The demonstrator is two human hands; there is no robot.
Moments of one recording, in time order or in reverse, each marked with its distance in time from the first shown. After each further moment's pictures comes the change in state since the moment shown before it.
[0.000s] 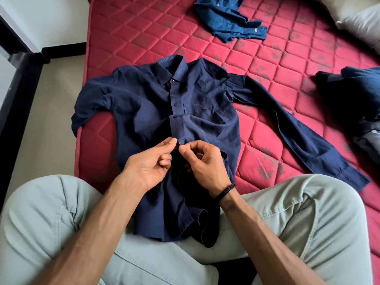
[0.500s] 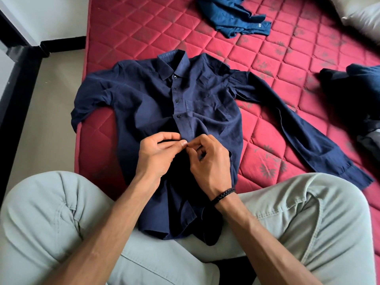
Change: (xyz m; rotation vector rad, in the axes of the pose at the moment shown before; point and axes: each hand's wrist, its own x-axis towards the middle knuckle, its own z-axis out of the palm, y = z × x) left_hand -0.006 -0.015 0.010 0.544 0.088 0.467; right_hand -0.006 0.000 0.003 -0.485 0.259 -0.309
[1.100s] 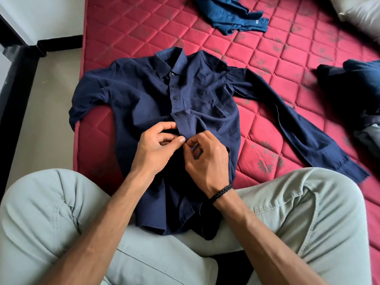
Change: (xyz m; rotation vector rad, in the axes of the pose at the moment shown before) left_hand 0.002 0.005 -0.009 0.202 -0.095 0.124; right_hand -0.004 -0.005 -0.001 -0.052 0.080 -0.092
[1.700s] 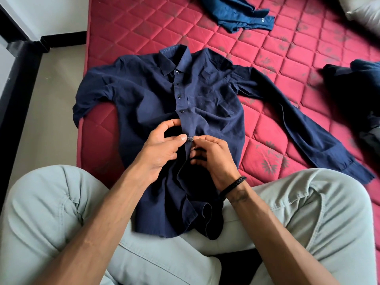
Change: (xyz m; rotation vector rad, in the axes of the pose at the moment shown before) left_hand 0.005 -0.003 -0.003 -0.268 -0.192 -0.137; right_hand 0.019 -0.005 -0.011 0.850 -0.359 0.794
